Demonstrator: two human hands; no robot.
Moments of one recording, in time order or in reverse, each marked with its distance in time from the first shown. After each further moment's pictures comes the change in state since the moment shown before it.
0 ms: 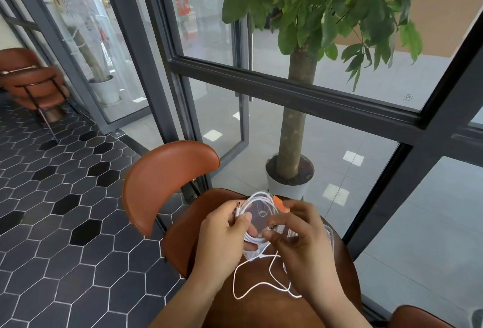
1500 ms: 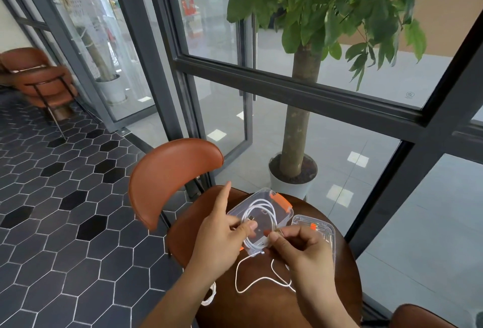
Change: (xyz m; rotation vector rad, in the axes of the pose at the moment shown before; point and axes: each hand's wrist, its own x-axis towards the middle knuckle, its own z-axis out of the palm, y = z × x) left_hand -0.004 -0.020 -0.011 0.186 -0.096 0.116; right_hand -0.027 -0.003 0.007 0.770 0.037 0.523
